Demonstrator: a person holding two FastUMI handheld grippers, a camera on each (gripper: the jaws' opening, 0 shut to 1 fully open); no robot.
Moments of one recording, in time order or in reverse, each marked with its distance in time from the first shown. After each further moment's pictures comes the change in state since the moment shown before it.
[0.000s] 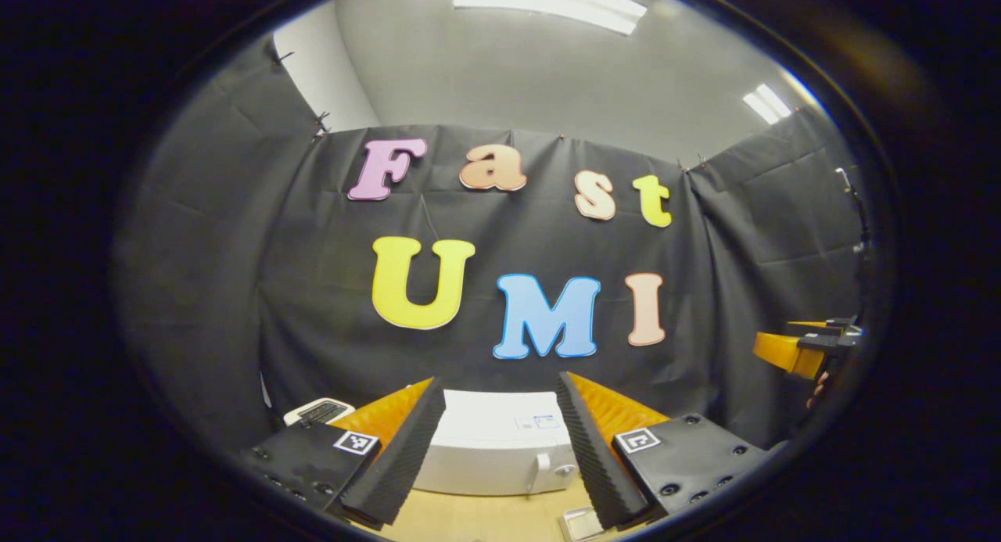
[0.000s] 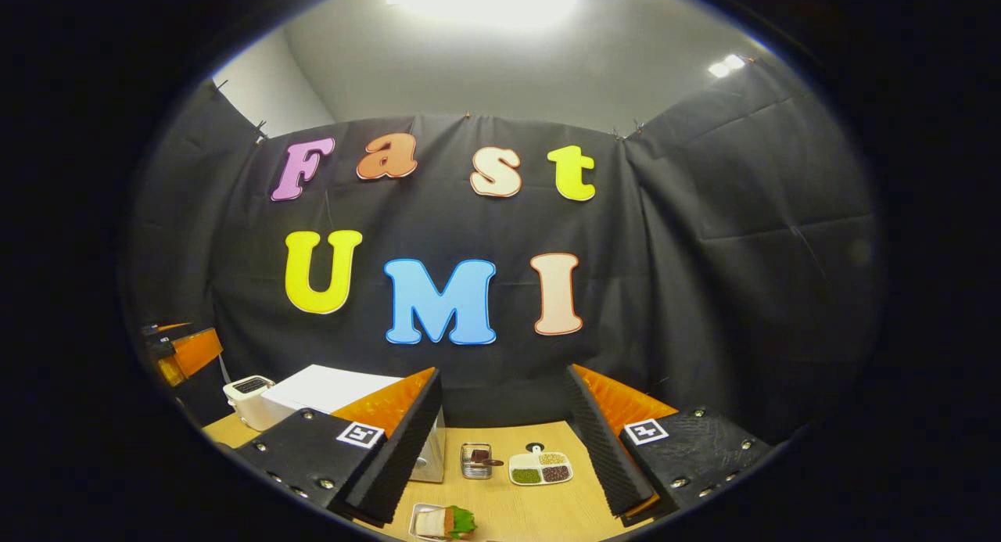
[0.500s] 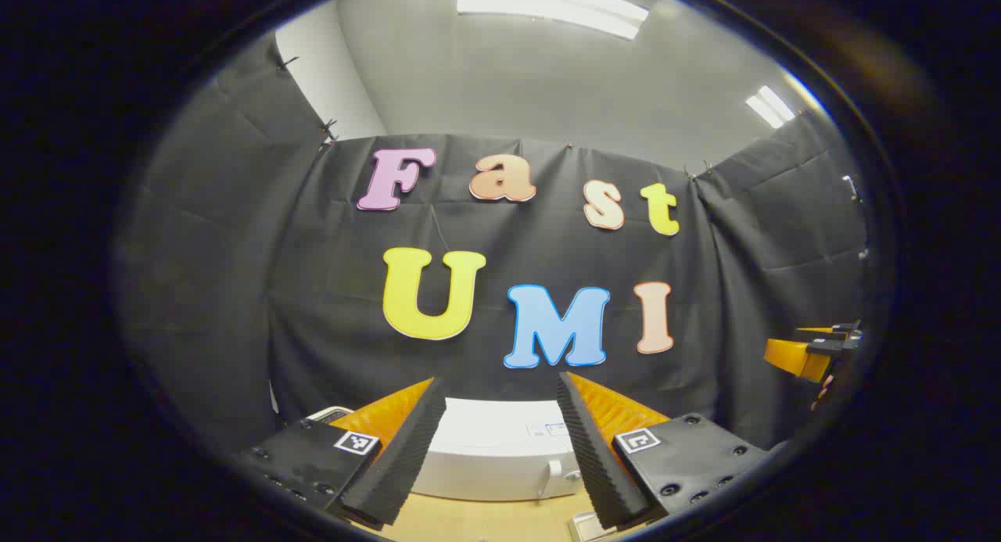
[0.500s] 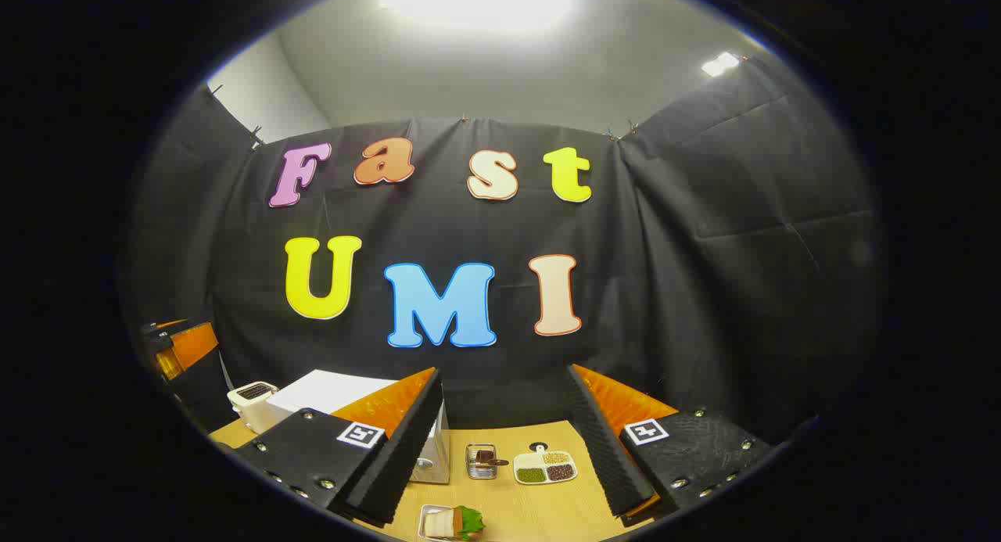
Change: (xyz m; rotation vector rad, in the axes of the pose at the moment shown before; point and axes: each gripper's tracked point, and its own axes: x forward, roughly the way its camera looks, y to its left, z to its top) left arm -0.003 0.024 0.015 -0.008 -0.017 0.001; right arm -0.013 0.007 0.005 0.015 0.002 -0.027
